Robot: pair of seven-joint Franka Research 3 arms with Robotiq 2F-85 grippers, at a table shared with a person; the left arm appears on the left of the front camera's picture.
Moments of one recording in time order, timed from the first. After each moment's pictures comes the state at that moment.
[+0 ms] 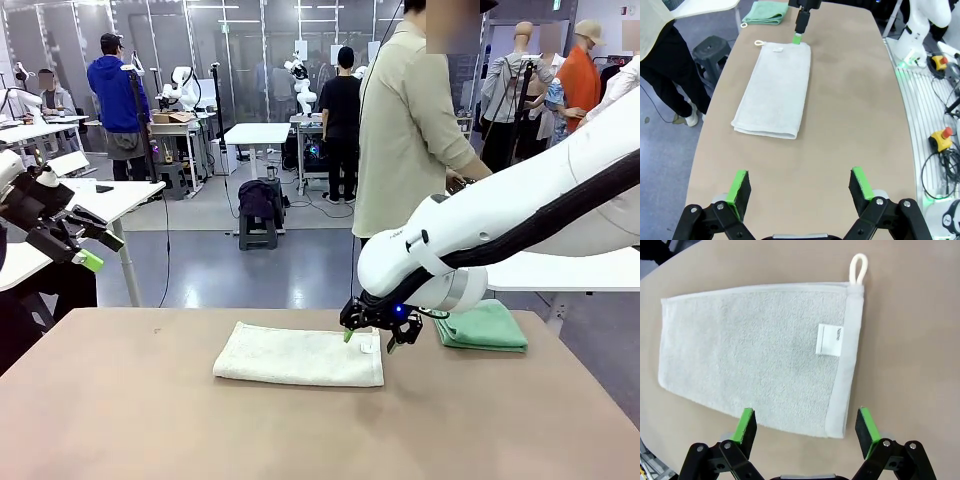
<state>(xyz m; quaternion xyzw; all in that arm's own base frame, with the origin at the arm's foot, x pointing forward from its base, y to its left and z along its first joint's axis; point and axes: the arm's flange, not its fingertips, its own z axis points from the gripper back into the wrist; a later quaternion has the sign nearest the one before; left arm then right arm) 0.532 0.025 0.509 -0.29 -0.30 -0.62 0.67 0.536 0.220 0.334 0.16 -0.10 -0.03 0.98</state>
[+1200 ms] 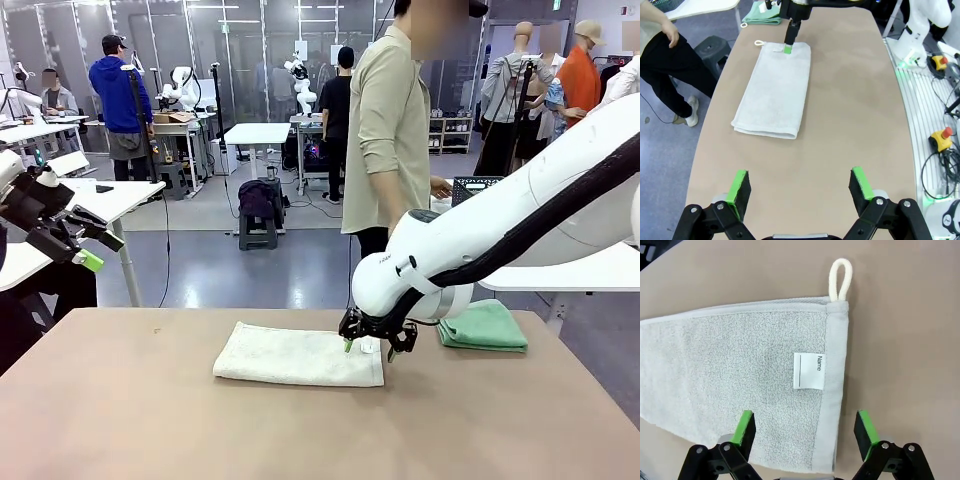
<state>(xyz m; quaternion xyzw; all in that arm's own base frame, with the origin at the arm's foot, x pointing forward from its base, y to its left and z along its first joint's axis) 0.532 0.025 0.509 -0.29 -0.30 -0.62 0.67 0.561 0.229 0.299 0.12 -0.09 -0.06 0.99</state>
